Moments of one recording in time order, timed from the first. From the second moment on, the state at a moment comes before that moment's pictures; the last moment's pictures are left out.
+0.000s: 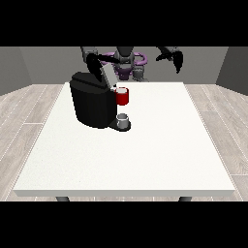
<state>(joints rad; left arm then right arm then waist) -0.26 0.06 0.14 -1.37 -0.11 -0.27 -0.10 -0.65 -0.17 -0.14 -1.01 -0.03 0.02 0.05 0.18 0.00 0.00</state>
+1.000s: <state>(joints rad) -0.26 0.07 0.10 -1.41 -0.12 -0.25 -0.11 -0.81 -0.21 -0.09 -1.03 0.09 -0.03 0.18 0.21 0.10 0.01</state>
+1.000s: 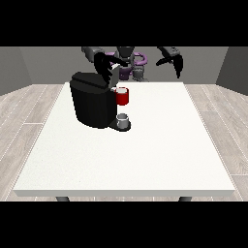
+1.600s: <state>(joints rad) -0.34 0.07 0.07 -1.40 -0.13 -0.27 -0.11 -0.88 -0.30 -0.09 -1.09 0.18 -0.07 0.37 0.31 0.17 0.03</state>
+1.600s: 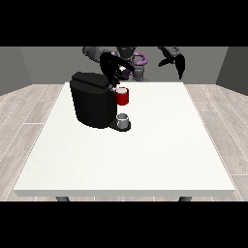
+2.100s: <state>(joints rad) -0.42 0.05 0.03 -1.41 -0.13 -0.29 -0.11 -0.96 -0.36 -0.12 -1.20 0.20 -0.07 0.54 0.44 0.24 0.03</state>
